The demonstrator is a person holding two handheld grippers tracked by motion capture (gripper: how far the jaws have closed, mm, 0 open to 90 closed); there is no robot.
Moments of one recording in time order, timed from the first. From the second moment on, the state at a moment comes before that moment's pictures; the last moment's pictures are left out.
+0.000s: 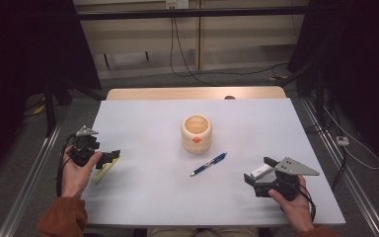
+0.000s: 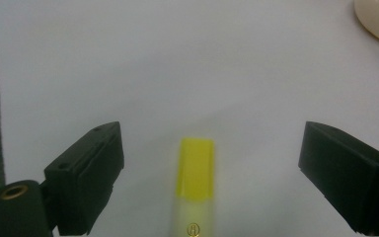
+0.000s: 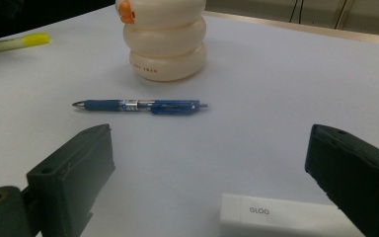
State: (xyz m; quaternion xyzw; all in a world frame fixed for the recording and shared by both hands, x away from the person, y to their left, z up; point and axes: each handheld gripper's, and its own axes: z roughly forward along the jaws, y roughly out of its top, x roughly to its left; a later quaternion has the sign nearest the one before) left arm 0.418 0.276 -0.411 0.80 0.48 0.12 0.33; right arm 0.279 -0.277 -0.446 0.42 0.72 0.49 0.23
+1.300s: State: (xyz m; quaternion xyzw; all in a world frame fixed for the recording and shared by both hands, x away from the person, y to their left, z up) left arm 0.431 0.264 -0.435 0.84 0.49 0.10 0.21; right arm 0.278 -0.277 -0.446 0.42 0.73 0.49 0.23
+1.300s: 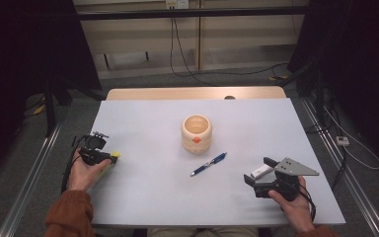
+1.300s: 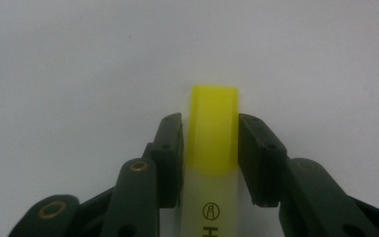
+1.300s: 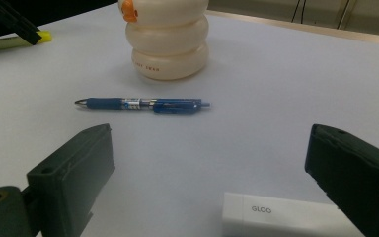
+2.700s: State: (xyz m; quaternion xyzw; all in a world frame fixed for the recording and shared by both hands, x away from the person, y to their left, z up) left arm 0.385 0.254 -0.398 0.78 0.47 0.13 0.39; right arm 0.277 -0.278 -0.446 0.42 0.72 0.49 0.23
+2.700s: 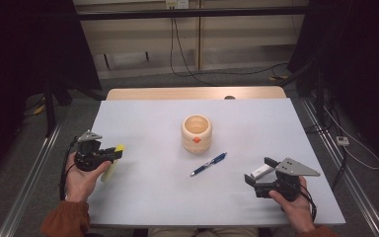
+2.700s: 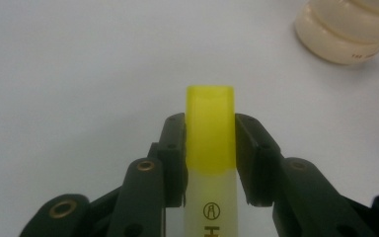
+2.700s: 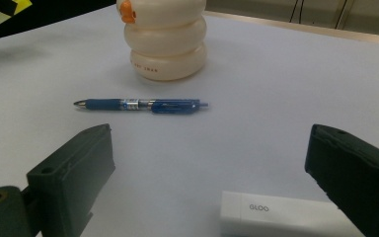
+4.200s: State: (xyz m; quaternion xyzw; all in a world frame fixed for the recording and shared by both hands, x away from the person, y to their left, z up) left arm 0.378 0.169 -0.361 0.77 0.35 0.18 0.51; right arm 0.278 -0.279 -0.446 0.43 0.72 0.50 0.23
